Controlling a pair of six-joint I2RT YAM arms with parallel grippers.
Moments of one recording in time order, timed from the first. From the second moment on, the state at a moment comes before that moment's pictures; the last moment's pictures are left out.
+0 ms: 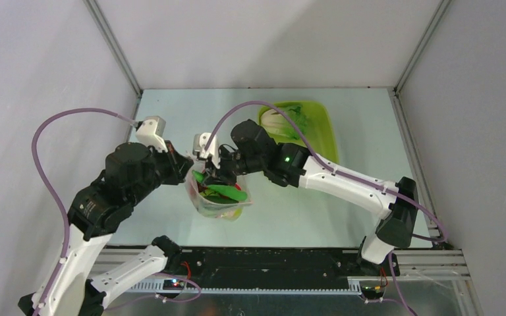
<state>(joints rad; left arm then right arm) -0.61 0.77 1.33 -1.00 -0.17 -0.47 1.12 1.66 1.64 -0.37 -0.42 -0.27</state>
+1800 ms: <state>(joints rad) -0.61 0.77 1.27 -0.89 -0.28 -0.43 0.69 1.40 1.49 -0.23 -0.19 0.06</state>
